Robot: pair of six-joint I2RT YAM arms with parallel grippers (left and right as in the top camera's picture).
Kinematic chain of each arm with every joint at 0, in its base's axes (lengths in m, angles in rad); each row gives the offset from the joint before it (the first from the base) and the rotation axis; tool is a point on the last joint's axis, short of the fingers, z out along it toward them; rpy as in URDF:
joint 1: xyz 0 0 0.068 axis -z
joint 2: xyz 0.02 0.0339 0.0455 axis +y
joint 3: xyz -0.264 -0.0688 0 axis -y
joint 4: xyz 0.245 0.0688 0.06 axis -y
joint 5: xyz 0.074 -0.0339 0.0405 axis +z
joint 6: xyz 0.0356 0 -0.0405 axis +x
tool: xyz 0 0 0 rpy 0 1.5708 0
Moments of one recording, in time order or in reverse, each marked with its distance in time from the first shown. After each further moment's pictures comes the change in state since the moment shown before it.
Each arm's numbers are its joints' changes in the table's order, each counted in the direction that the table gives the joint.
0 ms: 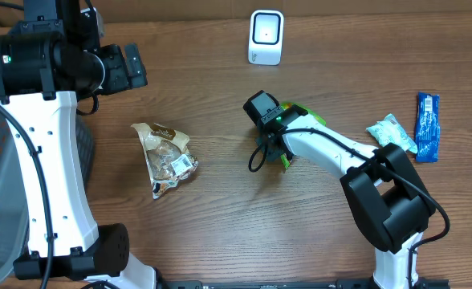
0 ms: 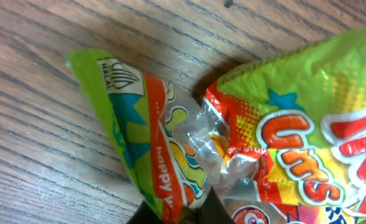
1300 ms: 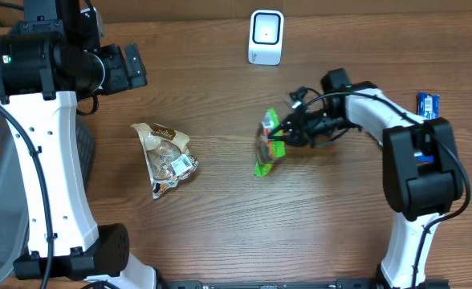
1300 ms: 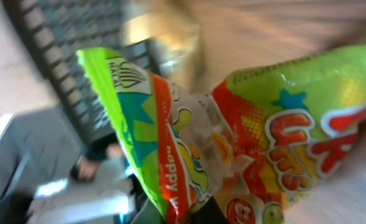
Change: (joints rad) left arm 0.000 0.000 0.000 0.000 0.000 0.000; right arm 0.428 0.090 0.012 -0.116 1.404 0.083
